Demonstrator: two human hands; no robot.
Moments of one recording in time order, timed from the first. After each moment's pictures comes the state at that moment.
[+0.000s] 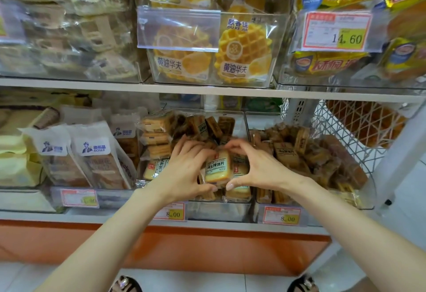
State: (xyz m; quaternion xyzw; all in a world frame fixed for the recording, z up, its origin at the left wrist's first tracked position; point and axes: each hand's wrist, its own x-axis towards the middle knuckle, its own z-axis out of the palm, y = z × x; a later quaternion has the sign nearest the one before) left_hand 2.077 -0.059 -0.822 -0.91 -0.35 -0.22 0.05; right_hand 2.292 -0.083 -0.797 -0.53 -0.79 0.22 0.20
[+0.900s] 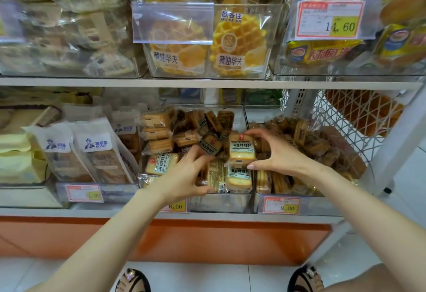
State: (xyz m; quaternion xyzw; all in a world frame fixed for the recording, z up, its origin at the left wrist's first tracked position) left_hand 2.076 -0.078 -0.826 -0.89 -0.42 -0.14 -0.12; right_hand 2.329 -0.085 -0.796 -0.57 -0.75 0.24 0.25
